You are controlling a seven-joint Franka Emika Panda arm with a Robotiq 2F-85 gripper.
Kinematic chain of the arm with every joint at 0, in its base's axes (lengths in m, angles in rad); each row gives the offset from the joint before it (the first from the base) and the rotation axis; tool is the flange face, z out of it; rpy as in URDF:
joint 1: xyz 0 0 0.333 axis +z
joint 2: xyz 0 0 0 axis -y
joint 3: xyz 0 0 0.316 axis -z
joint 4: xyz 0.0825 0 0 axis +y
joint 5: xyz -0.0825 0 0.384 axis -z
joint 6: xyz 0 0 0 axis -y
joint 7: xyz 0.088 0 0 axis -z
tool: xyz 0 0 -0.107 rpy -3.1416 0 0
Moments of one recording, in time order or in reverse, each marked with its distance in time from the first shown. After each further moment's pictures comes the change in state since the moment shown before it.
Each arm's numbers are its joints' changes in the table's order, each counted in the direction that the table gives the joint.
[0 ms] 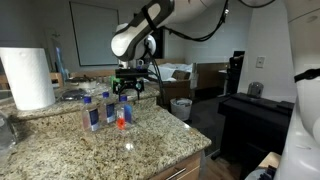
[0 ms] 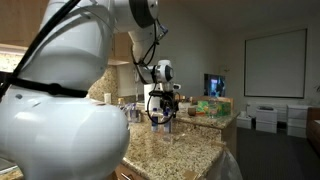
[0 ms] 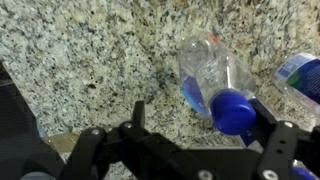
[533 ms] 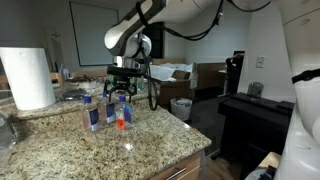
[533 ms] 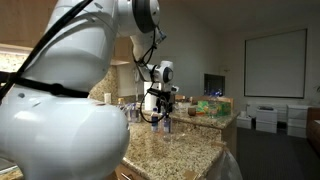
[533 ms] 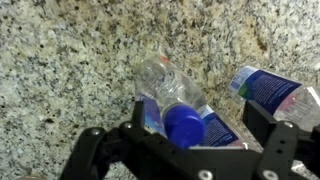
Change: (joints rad) arm -0.004 -0.045 -0.027 -0.062 -0.217 -0.027 -0.046
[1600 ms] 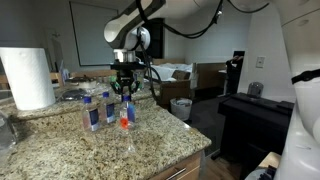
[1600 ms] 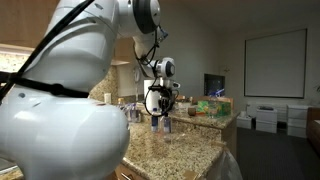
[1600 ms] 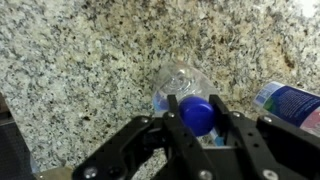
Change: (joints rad) arm 0.005 -0.010 0.022 -0.097 0.070 -0.234 -0.005
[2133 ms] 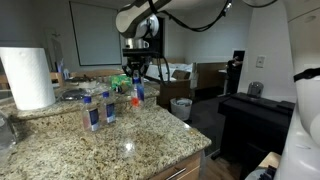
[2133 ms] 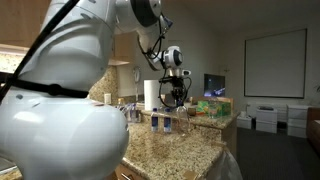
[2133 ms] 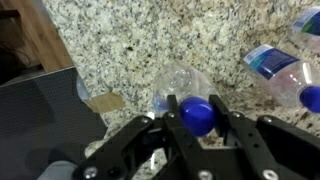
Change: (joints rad) arm -0.030 0.054 0.073 -0.066 0.144 0.019 -0.012
